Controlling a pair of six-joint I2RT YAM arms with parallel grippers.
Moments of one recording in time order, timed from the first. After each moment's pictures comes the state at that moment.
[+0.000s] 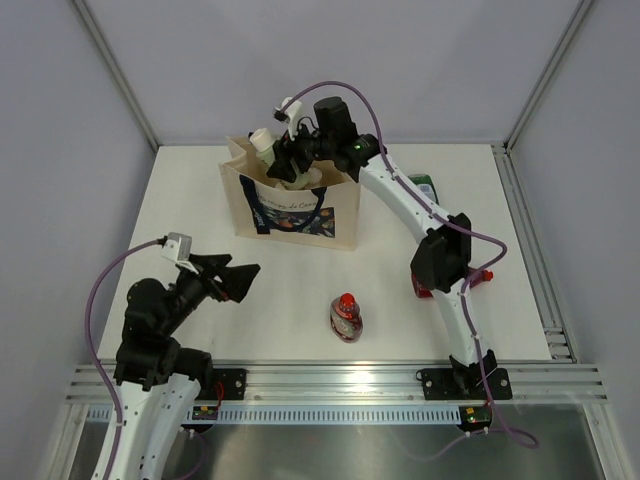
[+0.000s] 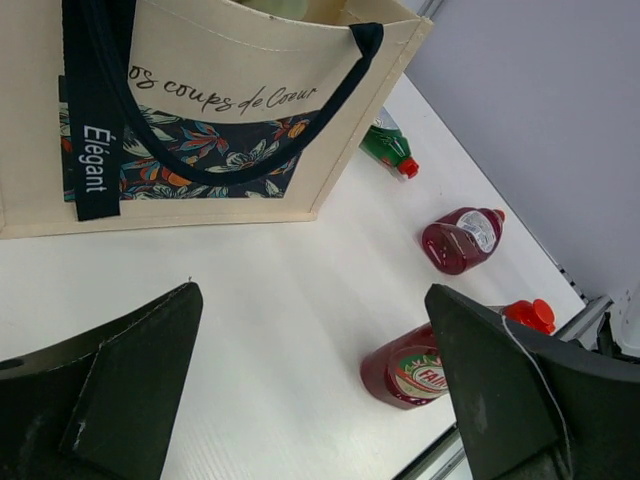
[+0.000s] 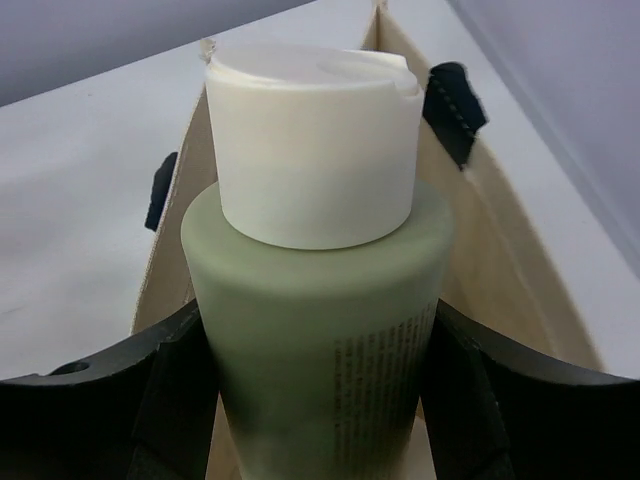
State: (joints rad) left arm -0.19 0.29 0.56 -0.35 0.42 -0.43; right arm 0.63 2.25 2.37 -0.51 -0.53 -0.21
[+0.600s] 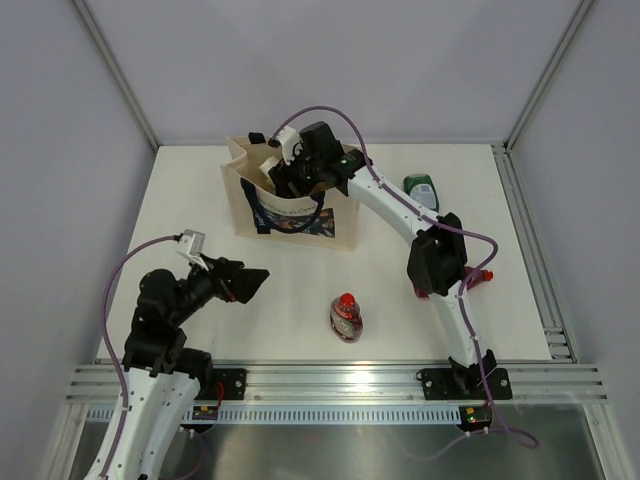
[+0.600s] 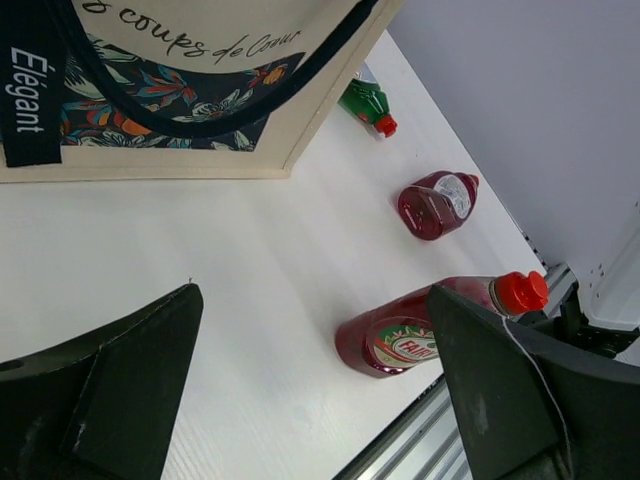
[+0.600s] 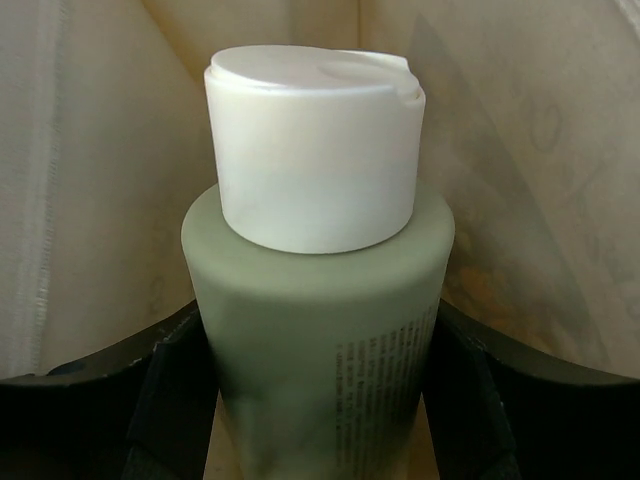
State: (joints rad) left arm -0.19 0.32 0.48 -0.31 0.50 -0.49; right arm 0.68 2.26 2.20 -0.55 -0.33 -0.17
